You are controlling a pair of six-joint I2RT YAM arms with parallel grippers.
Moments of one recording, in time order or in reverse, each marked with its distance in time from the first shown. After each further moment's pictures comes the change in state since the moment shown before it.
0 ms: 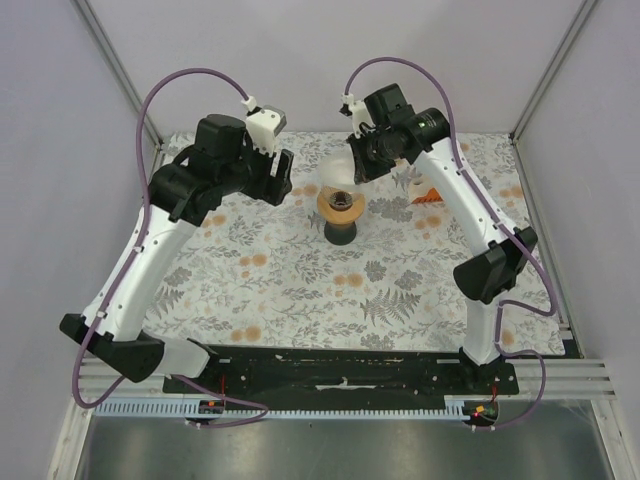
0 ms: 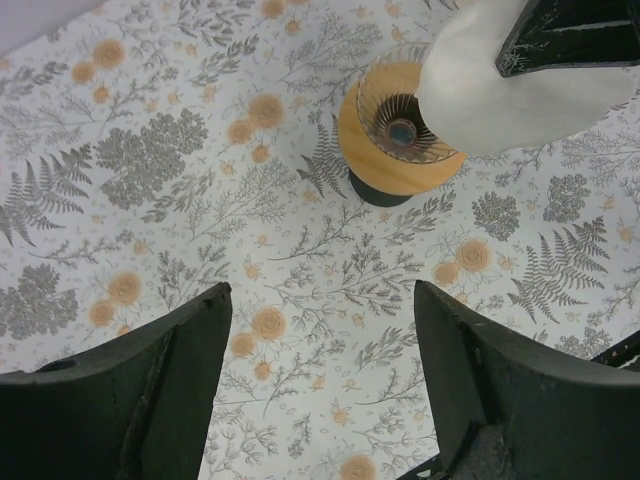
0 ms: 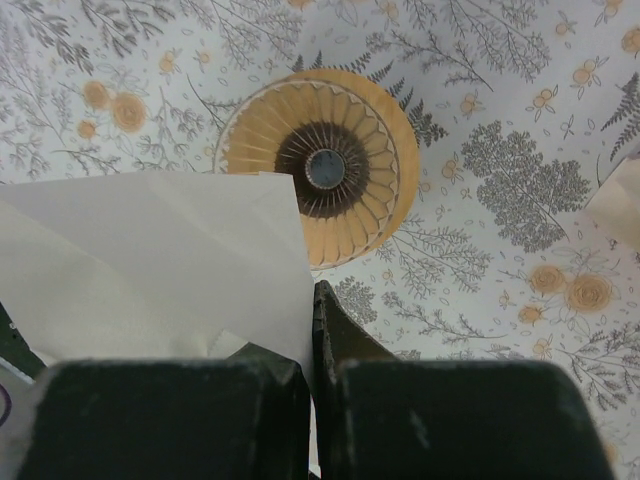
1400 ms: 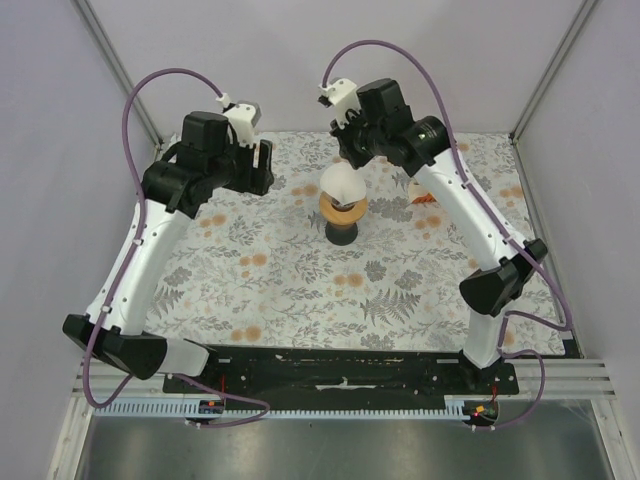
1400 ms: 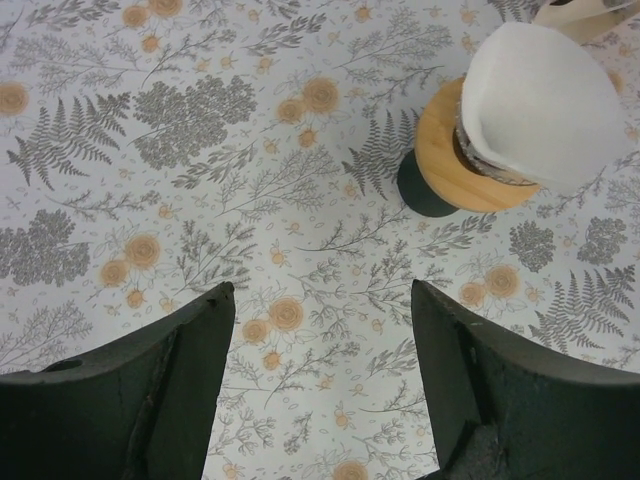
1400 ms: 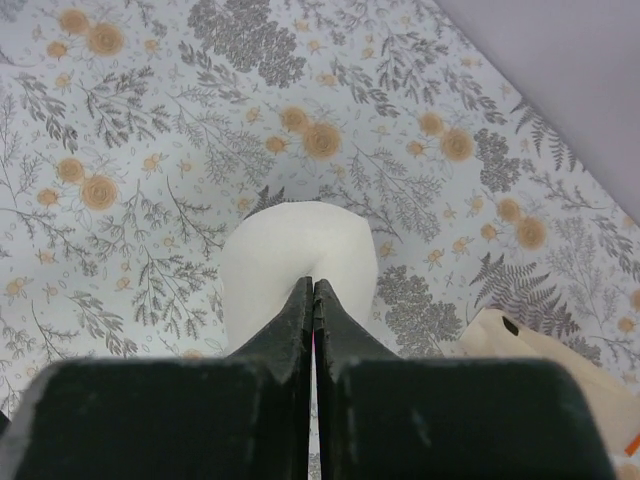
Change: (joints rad) left arm 0.133 0.019 -0.054 0.025 -0.001 -0.083; right arm 0.079 -0.083 -0.029 0.249 0.128 -0.246
